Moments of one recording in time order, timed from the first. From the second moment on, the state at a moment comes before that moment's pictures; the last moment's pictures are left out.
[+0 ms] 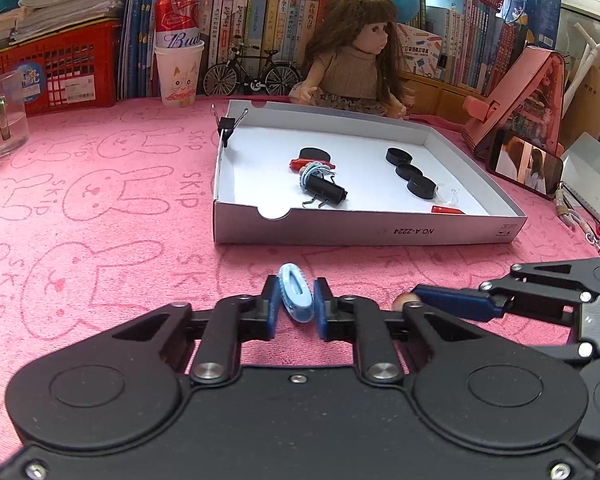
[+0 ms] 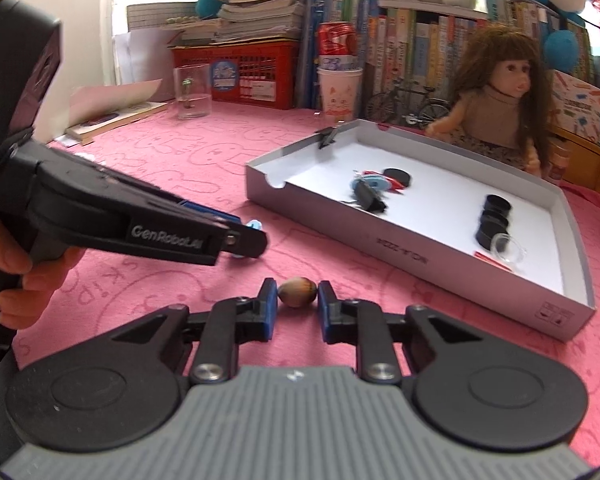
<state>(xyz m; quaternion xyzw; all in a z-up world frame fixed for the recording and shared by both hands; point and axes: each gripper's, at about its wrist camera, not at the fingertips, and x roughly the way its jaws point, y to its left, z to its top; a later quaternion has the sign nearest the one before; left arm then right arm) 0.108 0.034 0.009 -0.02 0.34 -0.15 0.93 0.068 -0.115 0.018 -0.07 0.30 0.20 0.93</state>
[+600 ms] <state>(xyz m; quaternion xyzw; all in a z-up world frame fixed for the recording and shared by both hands) 0.088 0.018 0.035 -0.02 0.31 -0.19 0.93 0.067 -0.147 0.034 -0.03 0.28 0.13 0.95</state>
